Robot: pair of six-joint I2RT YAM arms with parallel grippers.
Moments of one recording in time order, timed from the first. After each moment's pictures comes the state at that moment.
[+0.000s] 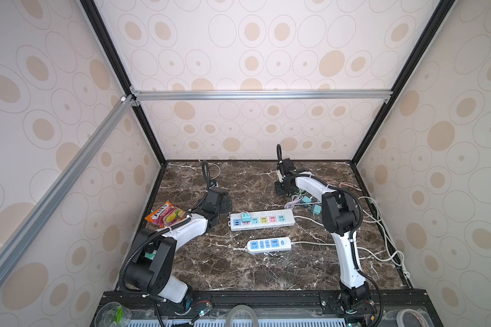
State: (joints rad) left arm -0.39 1.52 0.82 0.00 -0.31 -0.35; right arm 0.39 2.26 1.80 -0.64 0.02 0.12
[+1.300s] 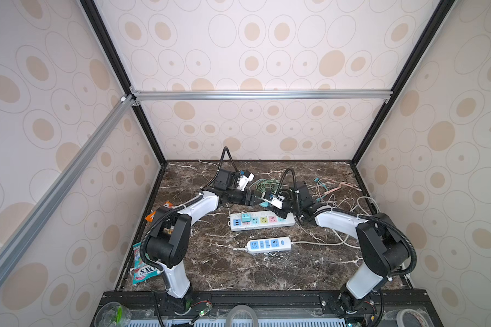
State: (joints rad) left arm -0.39 1.78 1.22 -0.20 0.79 -0.28; right arm 0.52 1.68 0.96 0.12 -0.36 -0.73
